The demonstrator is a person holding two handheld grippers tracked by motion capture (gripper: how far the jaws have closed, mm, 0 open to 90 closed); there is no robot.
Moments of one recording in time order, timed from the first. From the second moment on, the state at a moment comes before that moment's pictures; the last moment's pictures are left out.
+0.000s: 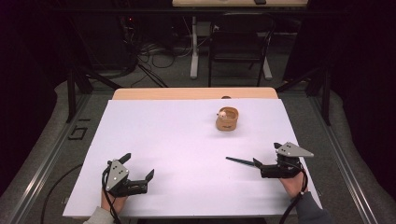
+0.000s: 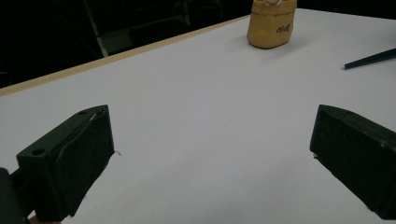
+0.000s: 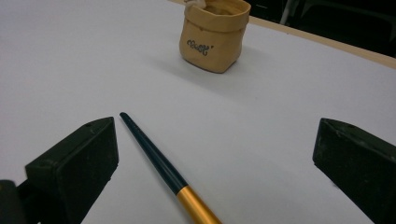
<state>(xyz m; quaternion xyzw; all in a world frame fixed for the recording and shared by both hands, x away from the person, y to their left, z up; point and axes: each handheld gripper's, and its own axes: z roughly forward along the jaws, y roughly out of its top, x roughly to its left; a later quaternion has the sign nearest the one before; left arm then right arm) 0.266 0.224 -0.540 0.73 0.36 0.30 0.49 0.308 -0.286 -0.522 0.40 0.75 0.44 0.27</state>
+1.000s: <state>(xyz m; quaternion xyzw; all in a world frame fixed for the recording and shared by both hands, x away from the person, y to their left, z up) 0.267 0.222 -0.541 0.74 0.35 0.30 0.49 0.343 -0.280 -0.516 0.32 0.87 0.34 0.18</state>
